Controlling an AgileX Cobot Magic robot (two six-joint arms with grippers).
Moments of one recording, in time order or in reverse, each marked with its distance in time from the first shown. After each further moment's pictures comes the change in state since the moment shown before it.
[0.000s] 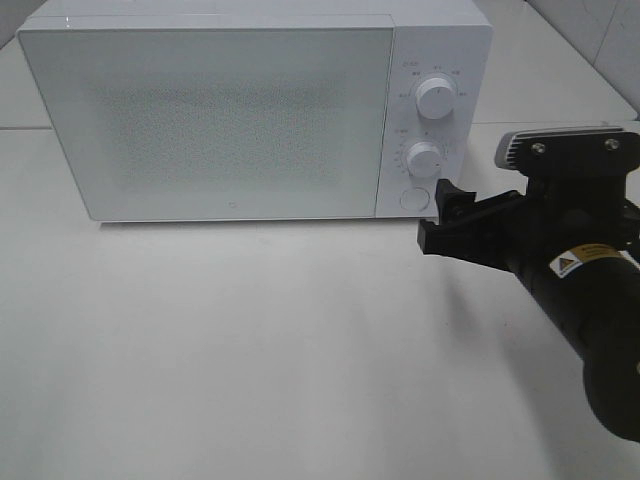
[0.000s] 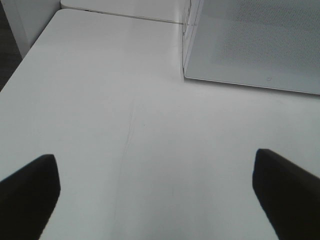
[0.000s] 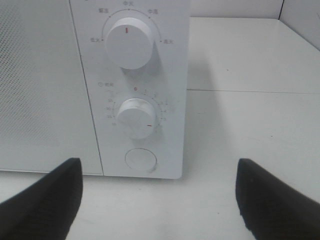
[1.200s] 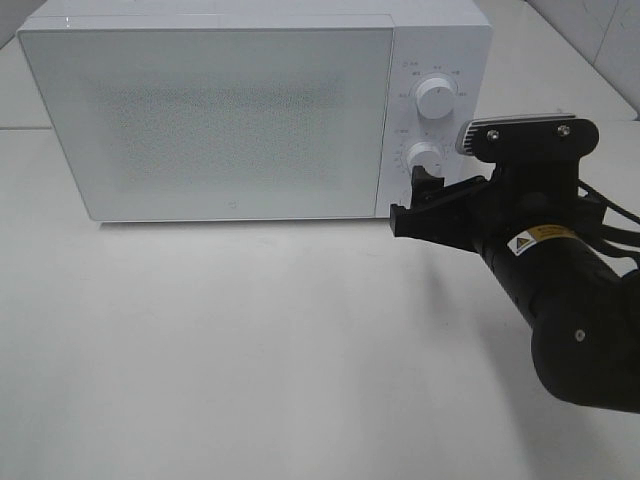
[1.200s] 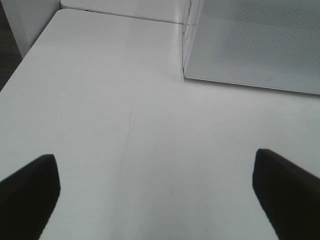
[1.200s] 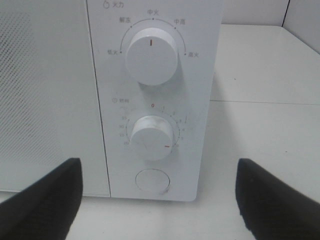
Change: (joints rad) left arm 0.000 0.000 0.000 0.000 0.000 0.000; right arm -0.010 0.086 -0.106 0.001 -0.009 -0.026
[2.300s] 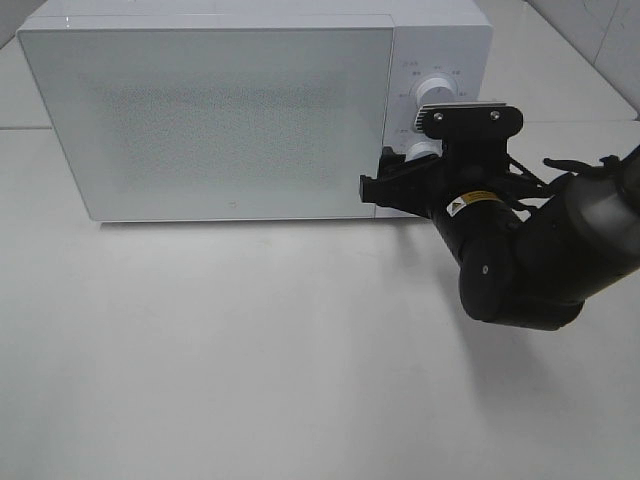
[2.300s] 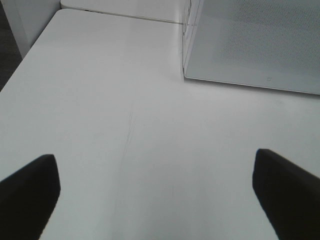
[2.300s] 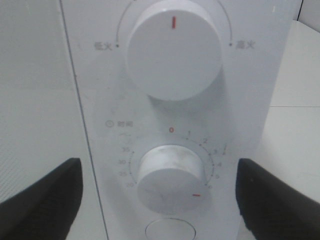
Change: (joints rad) left arm 0.000 0.000 0.000 0.000 0.000 0.000; right arm -0.158 0.265 -0.261 -0.172 0.030 0.095
